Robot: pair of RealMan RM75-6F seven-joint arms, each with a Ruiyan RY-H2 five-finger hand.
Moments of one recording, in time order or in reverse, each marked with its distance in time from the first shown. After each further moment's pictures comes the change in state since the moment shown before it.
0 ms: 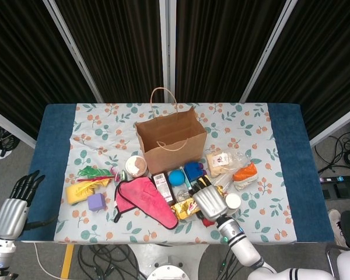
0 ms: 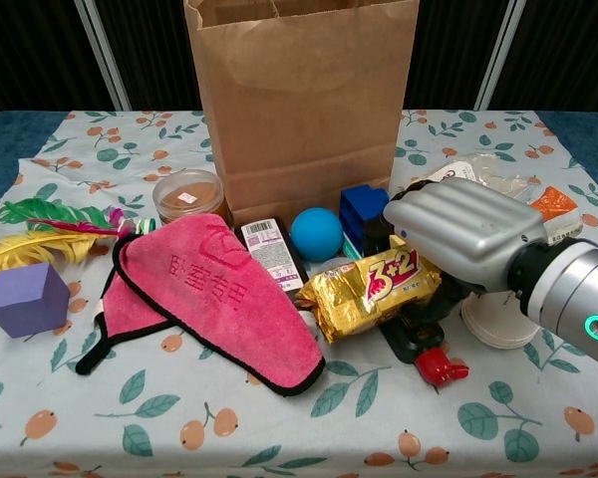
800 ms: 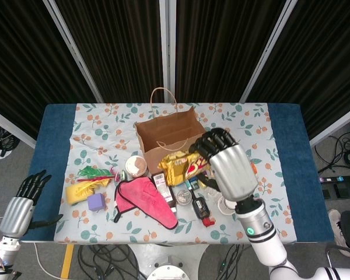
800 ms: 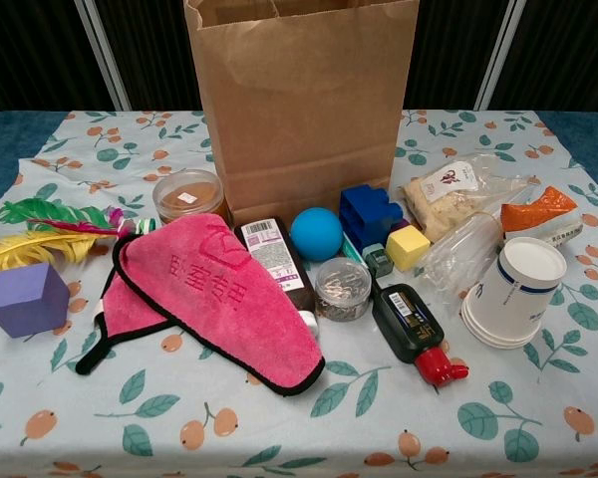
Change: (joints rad) left arm -0.024 -0.001 0.000 -0.012 0.009 -0.037 0.012; right arm 0.084 0.339 0.425 -0.594 0.010 0.214 0.061
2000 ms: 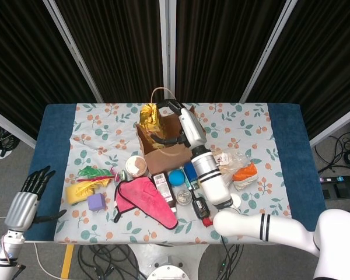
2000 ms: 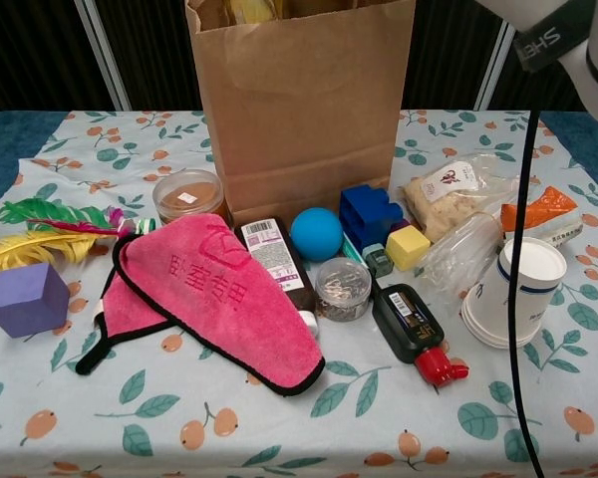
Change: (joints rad) left arm -0.032 -0.012 -0.013 0.001 -0.027 -0.046 -0.003; right arm 0.379 -0.335 0.124 0.698 0.385 -0.233 0.872
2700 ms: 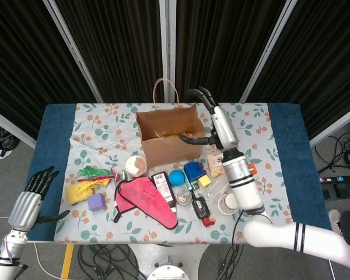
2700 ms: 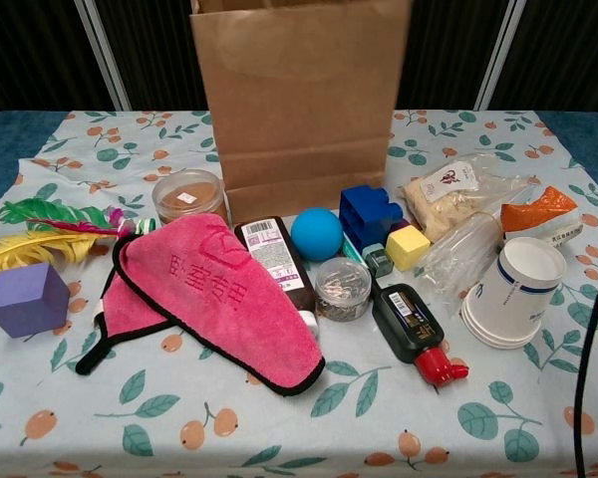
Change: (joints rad) left arm -0.012 -0.007 0.005 -0.010 0.012 -0.007 0.000; right arm -0.187 0.223 -0.044 -0.201 -0.170 0.085 0.095
